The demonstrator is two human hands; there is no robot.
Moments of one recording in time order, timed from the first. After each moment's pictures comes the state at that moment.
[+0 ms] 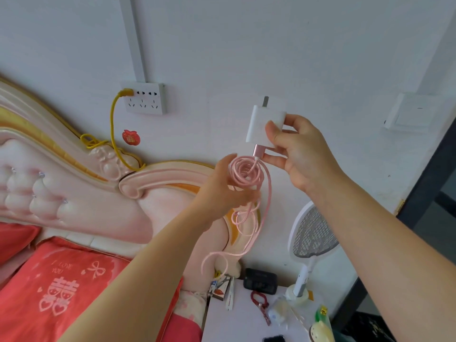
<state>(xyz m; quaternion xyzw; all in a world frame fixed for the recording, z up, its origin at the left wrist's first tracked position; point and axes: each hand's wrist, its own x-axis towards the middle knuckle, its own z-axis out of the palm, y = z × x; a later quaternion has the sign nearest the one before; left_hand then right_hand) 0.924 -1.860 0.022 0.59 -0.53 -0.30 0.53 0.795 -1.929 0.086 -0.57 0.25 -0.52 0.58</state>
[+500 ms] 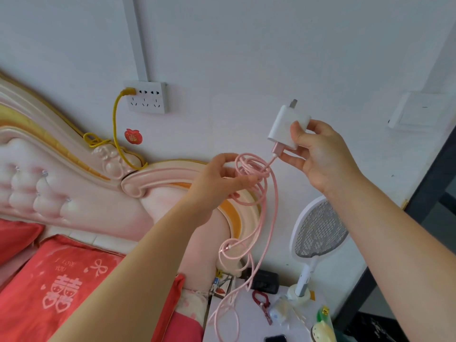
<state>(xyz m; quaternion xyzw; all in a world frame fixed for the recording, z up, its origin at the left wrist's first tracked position) 0.935 -1.858 0.031 0.53 -0.50 -0.37 0.58 0.774 -1.946 0.080 -0.52 0.25 -0.54 0.61</state>
